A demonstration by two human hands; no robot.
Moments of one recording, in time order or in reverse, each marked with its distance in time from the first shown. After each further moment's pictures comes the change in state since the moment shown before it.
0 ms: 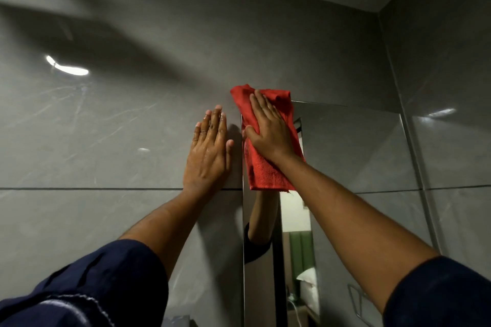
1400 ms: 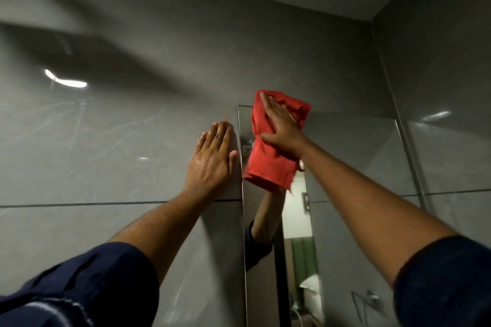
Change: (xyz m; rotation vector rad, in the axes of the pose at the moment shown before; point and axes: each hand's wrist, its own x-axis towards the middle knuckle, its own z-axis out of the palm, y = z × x) left_hand 0.012 0.001 -0.003 0.114 -0.155 0.047; right_hand 0.024 0.033 -0.036 -0.004 -0.224 0.012
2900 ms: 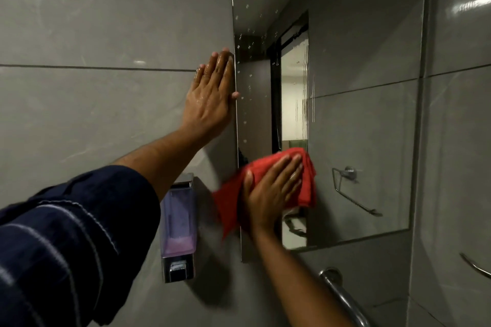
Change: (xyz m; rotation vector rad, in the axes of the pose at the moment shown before) left_hand -0.116 0.030 0.018 0.064 -0.244 0.021; right_hand -0.336 -0.127 0.162 -0.126 0.149 0.836
